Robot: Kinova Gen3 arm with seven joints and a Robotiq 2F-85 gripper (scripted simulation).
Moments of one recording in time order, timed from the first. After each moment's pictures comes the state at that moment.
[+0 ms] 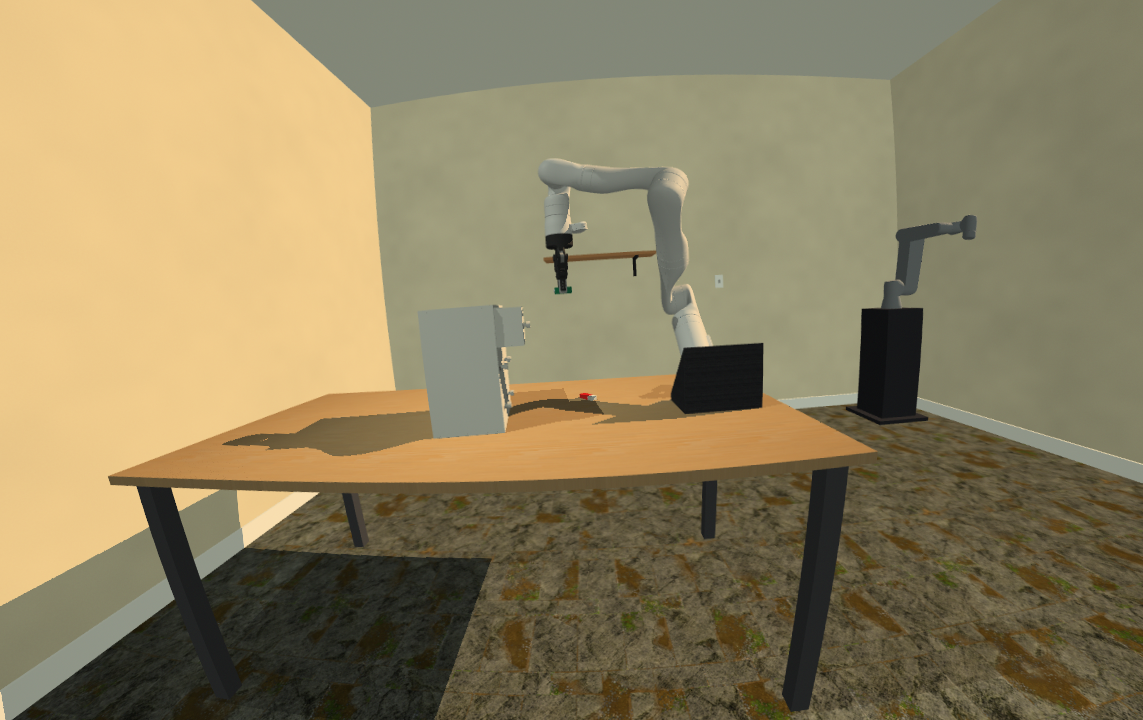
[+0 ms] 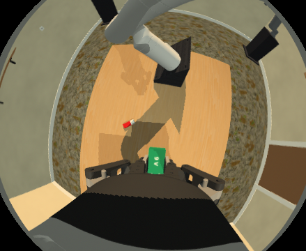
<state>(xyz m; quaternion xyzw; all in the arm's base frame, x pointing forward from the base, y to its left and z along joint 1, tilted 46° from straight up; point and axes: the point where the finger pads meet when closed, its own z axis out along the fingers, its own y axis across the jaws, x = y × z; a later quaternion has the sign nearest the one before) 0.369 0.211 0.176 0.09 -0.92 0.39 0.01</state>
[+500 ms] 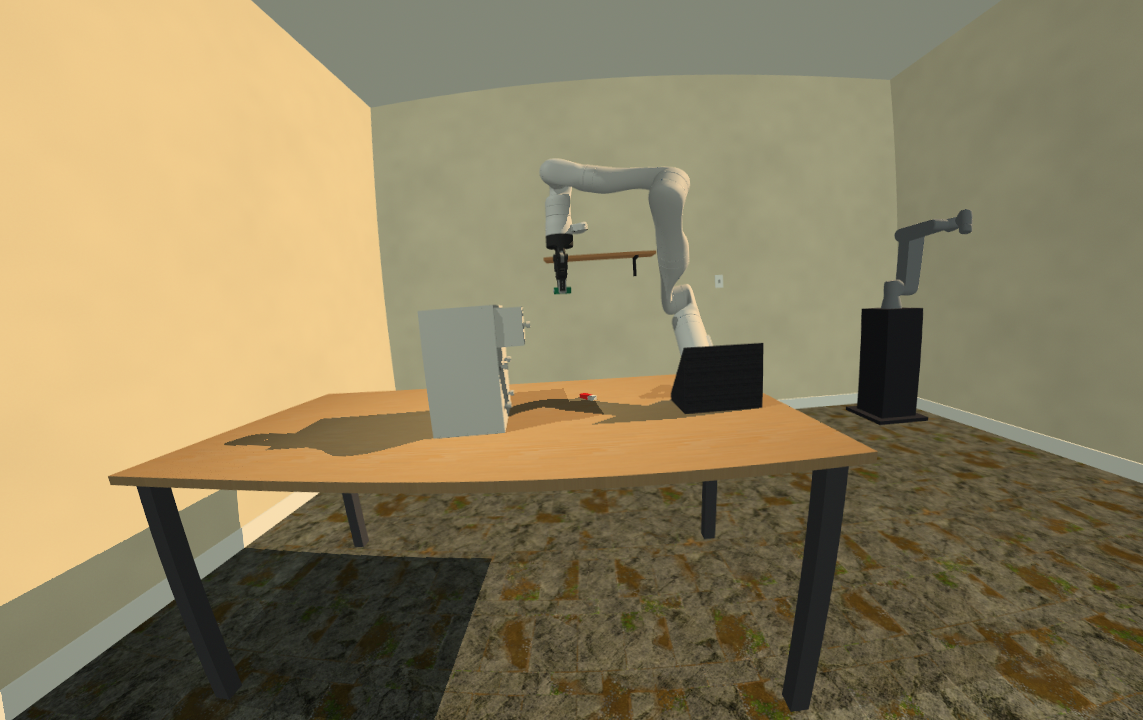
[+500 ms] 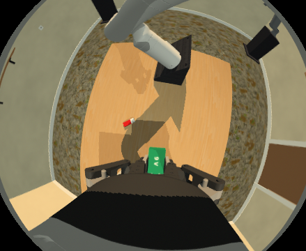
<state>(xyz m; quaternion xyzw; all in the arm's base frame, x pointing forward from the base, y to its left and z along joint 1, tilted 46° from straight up) 0.370 0.210 0.176 0.09 -0.92 0.39 0.00</state>
